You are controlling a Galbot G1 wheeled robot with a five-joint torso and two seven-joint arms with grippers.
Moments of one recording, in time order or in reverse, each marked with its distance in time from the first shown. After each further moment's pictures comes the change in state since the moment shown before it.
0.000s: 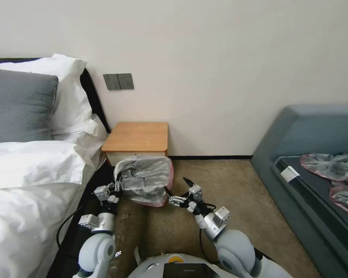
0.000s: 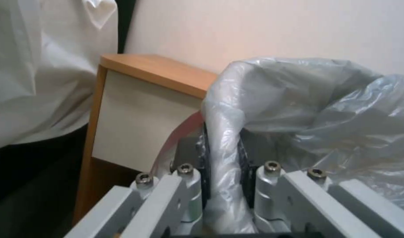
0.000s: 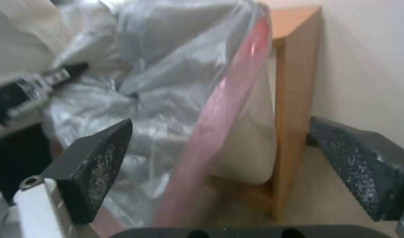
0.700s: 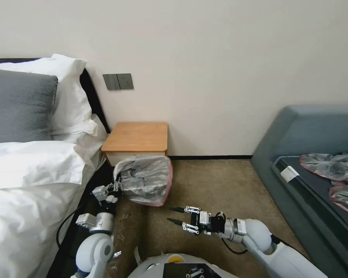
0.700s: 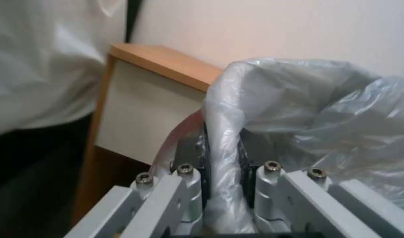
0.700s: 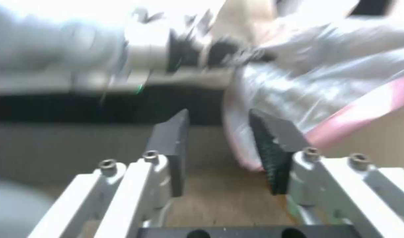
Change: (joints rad) left arm 0.007 0.000 -0.028 -0.015 -0.070 0.036 -0.009; right arm -0.038 -0.173 0.262 -0.228 0.028 0.475 -0.980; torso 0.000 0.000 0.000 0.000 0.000
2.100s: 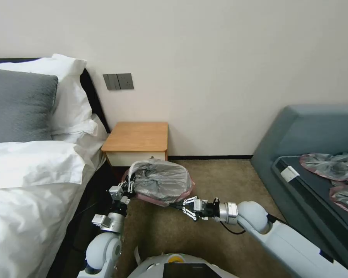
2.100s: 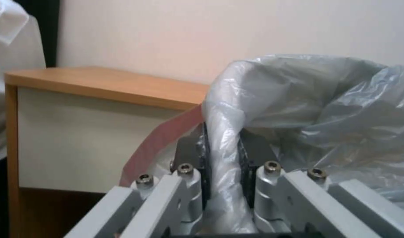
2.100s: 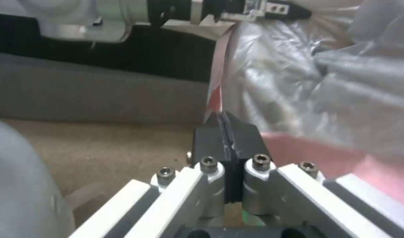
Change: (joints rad) left arm -0.025 0.028 0.101 0.040 0.178 -0.086 0.122; right arm 0.229 -0.094 -0.115 -0.031 -0.084 -0.132 0.032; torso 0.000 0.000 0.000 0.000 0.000
